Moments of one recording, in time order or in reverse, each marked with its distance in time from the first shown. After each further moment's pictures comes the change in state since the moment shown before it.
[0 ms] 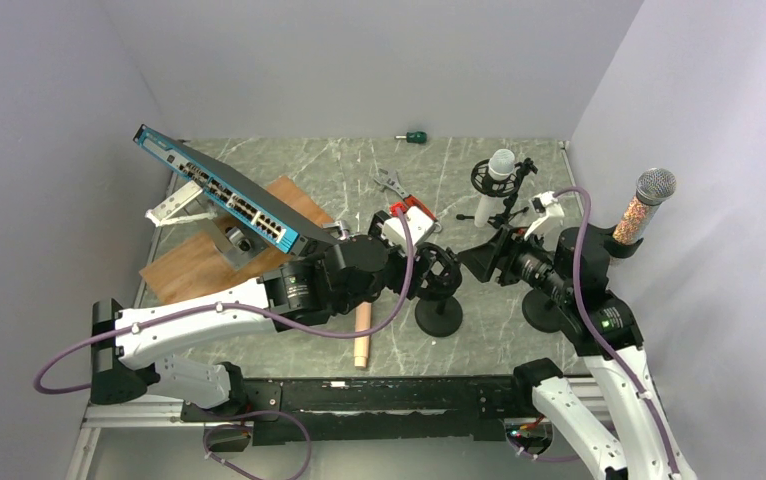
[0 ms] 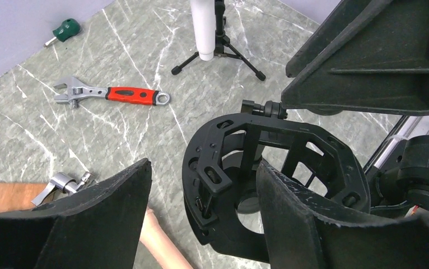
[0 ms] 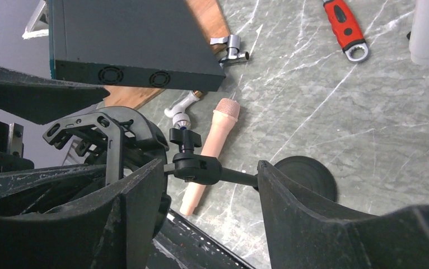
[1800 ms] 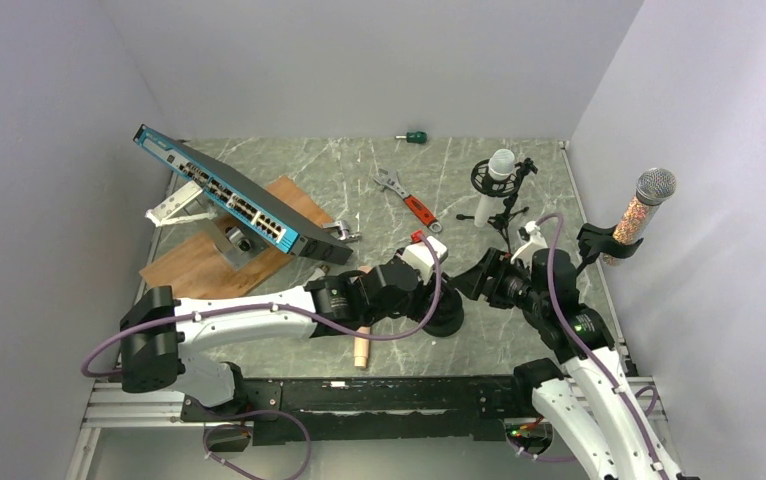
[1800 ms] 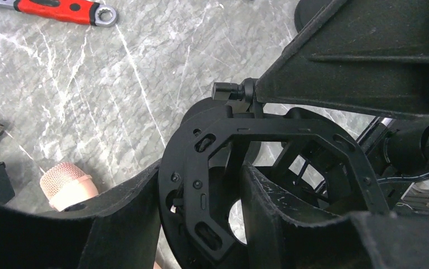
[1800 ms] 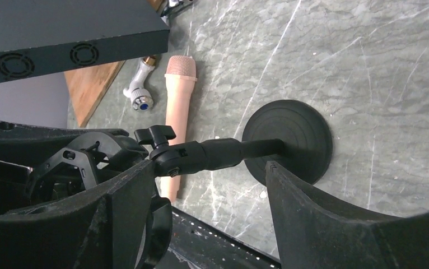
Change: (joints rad) left arm 0.002 0.157 -0.163 0.093 0.088 -0.187; right arm -0.004 -0.065 -0.306 0.036 0.066 0.144
